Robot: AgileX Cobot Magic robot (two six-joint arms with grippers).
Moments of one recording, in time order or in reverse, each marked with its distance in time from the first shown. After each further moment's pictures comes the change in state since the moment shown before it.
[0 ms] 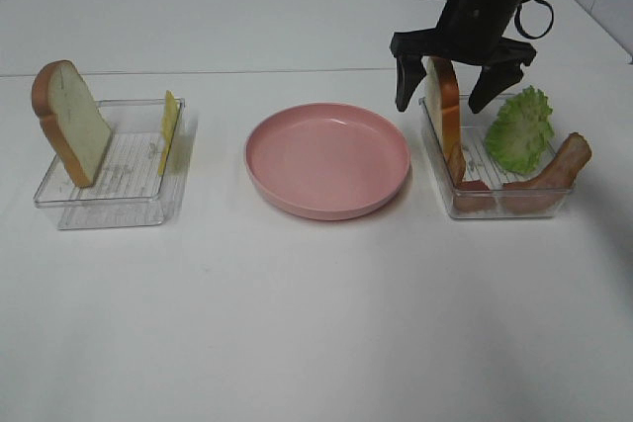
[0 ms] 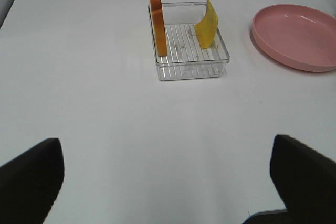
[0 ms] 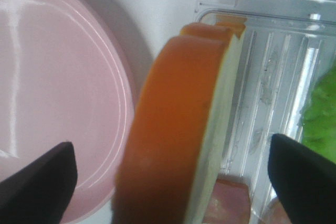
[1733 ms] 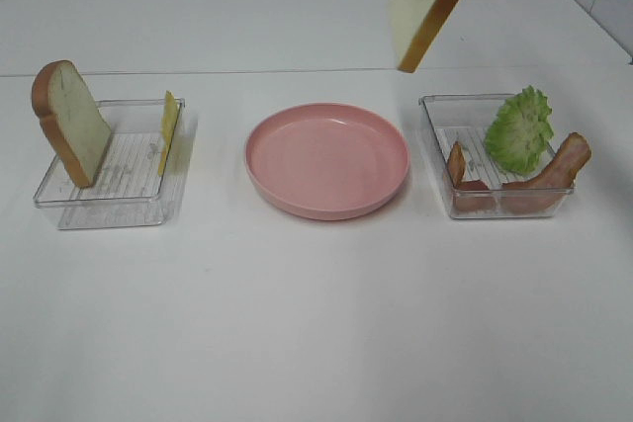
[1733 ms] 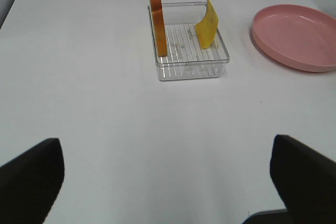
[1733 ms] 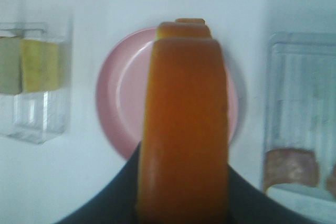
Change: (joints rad) left arm 0.000 0.000 0.000 0.000 0.000 0.000; right arm 0.017 -0.325 0.054 0.183 0.001 0.075
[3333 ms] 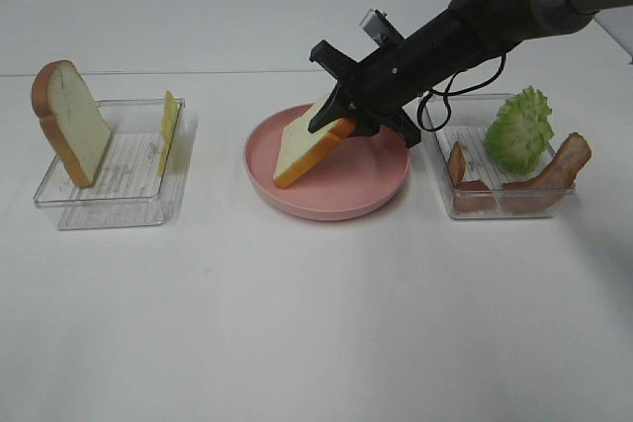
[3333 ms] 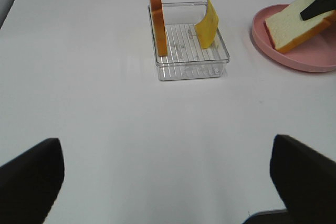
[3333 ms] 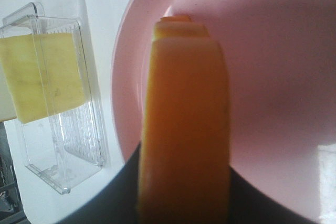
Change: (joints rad) left arm 0.000 0.000 0.000 0.000 0.000 0.000; right arm 0.061 0.280 0.371 0.597 -0.458 -0.287
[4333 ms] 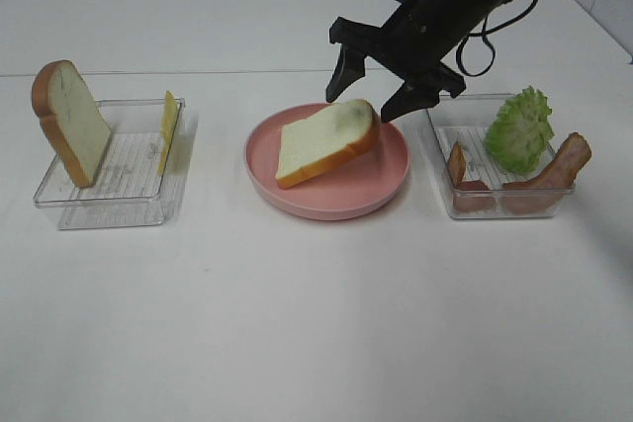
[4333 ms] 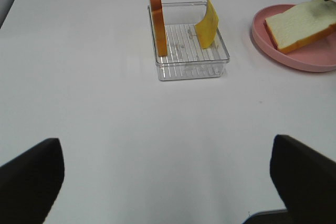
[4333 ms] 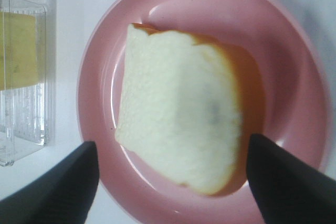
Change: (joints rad) left arm 0.000 0.000 0.000 0.000 0.000 0.000; right arm 0.000 -0.120 -0.084 -0.404 0.104 0.142
